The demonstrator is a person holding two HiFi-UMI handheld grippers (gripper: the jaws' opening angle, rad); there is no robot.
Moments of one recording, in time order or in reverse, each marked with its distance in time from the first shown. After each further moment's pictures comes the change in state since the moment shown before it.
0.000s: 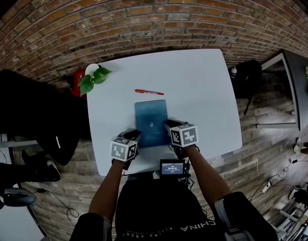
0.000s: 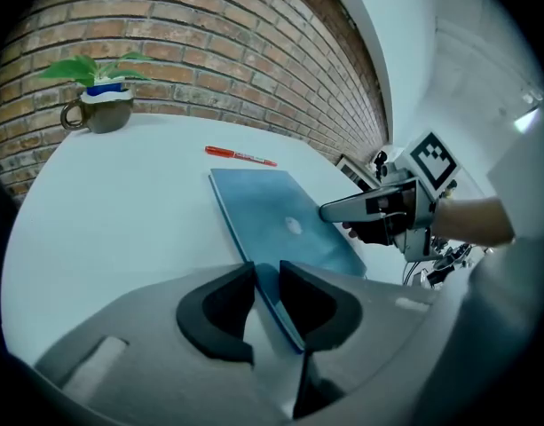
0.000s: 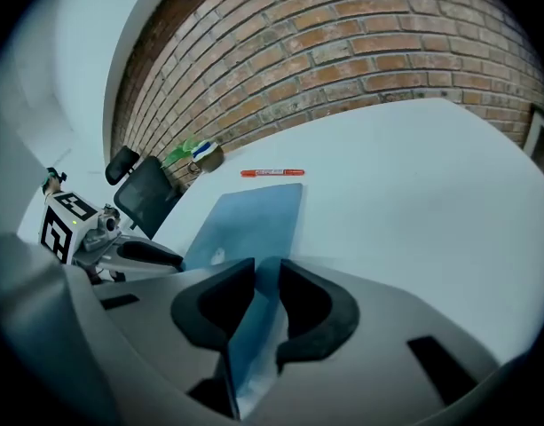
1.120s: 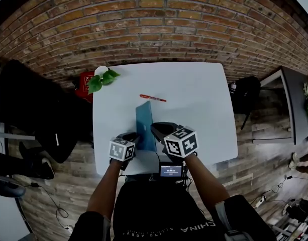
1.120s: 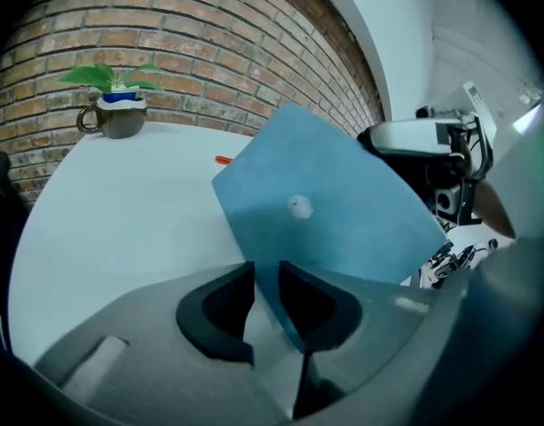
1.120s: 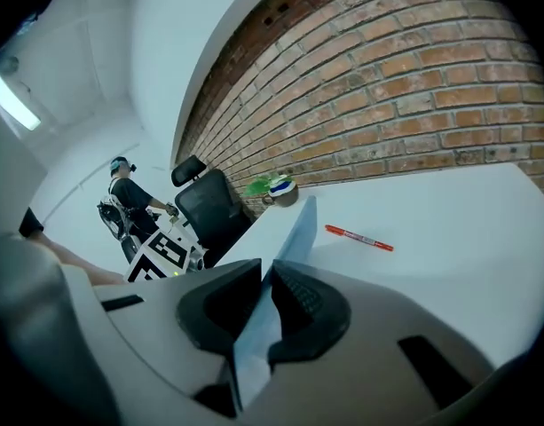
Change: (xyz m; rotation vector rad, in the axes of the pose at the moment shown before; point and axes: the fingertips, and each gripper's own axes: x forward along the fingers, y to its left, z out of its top) left arm -0.015 0.005 0.000 -0.008 -0.068 0.010; right arm -0.056 0.118 0.060 -0.248 -0.136 0.292
